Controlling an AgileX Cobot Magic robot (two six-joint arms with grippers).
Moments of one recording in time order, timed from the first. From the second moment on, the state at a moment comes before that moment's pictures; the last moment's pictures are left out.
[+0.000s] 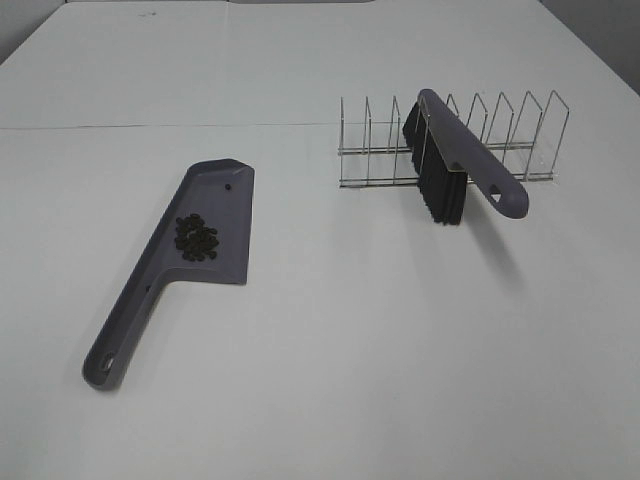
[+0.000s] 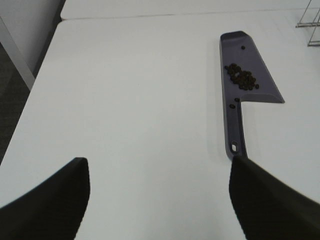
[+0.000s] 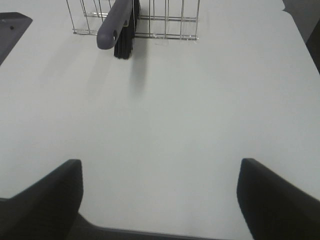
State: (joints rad) left arm 0.05 0.03 -0.56 -0.07 1.16 0.07; right arm 0.16 0.00 -0.56 -0.14 1.23 0.05
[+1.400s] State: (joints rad) left arm 0.05 -0.01 -0.52 -0.10 1.08 0.07; right arm 0.16 -0.01 -0.46 0.01 1.12 -0.03
